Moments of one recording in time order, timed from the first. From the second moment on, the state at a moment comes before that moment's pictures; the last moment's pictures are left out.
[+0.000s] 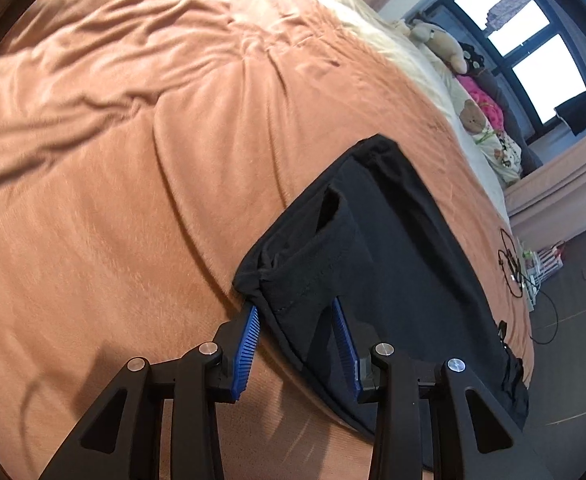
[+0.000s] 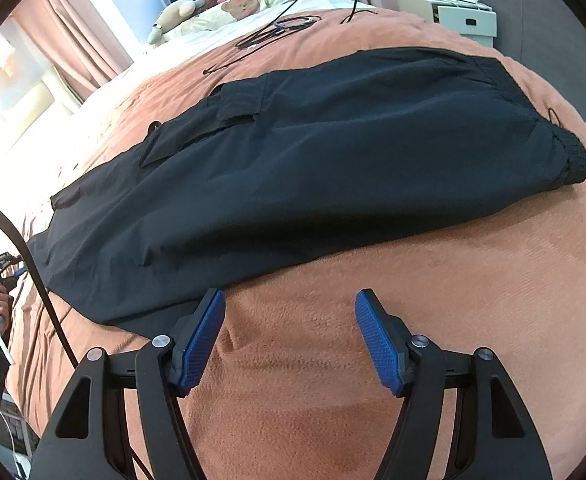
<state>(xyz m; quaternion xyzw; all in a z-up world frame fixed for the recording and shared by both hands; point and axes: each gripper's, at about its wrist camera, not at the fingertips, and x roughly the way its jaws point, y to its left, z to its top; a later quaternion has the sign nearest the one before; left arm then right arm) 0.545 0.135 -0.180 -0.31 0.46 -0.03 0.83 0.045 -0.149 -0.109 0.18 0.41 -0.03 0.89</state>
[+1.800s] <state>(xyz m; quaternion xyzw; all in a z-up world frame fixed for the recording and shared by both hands) 0.539 0.130 -0.151 -0.32 0.42 -0.04 0.85 0.061 -0.124 -0.172 0.43 0.37 0.08 0.82</state>
